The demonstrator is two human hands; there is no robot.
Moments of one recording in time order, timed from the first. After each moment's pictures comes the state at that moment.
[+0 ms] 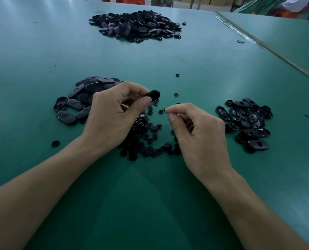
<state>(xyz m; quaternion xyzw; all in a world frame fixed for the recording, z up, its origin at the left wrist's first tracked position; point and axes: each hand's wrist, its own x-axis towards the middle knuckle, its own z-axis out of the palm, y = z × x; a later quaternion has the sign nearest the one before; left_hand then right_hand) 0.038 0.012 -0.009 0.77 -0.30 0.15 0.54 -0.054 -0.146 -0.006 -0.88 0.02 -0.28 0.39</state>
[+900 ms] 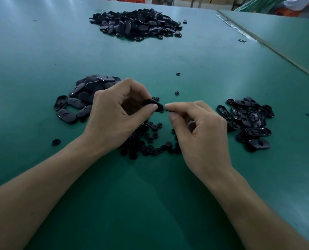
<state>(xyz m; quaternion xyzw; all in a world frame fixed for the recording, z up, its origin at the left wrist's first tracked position) 0.033 0.014 -0.010 0.76 -0.32 0.15 0.55 -0.055 -0.142 -0.004 -0.87 0.02 -0.30 0.39</state>
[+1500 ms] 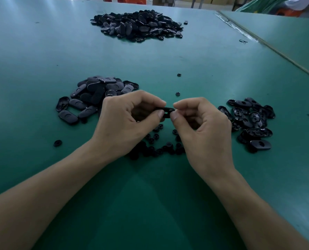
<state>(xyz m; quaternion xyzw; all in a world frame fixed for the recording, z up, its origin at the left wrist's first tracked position) 0.019 0.002 -0.010 0.72 -0.32 0.10 0.60 -0.052 -0.143 -0.003 -0.82 0.03 -0.30 0.48</state>
